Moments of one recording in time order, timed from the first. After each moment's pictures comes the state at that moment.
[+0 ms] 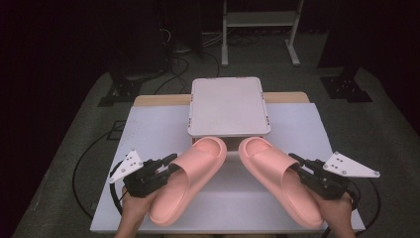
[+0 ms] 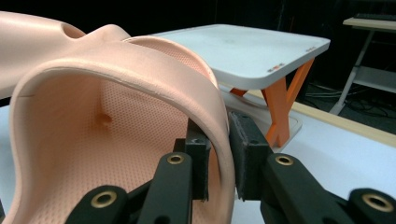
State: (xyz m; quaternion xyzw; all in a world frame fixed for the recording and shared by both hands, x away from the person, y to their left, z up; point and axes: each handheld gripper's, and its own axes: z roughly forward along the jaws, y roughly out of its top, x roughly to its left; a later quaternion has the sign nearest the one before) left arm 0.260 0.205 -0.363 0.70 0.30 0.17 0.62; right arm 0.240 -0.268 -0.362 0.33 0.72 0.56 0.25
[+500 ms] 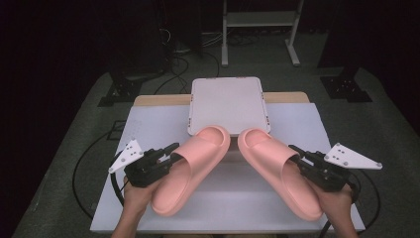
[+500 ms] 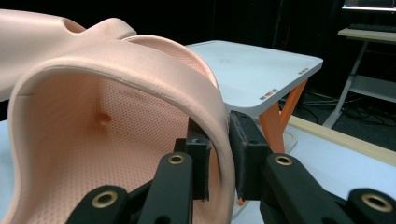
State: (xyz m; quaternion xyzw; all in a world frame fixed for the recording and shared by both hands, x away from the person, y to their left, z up) left arm 0.272 0.198 -0.342 0.69 0.28 0.18 0.64; right arm 0.250 -0.265 -0.344 0.33 0.71 0.57 0.26
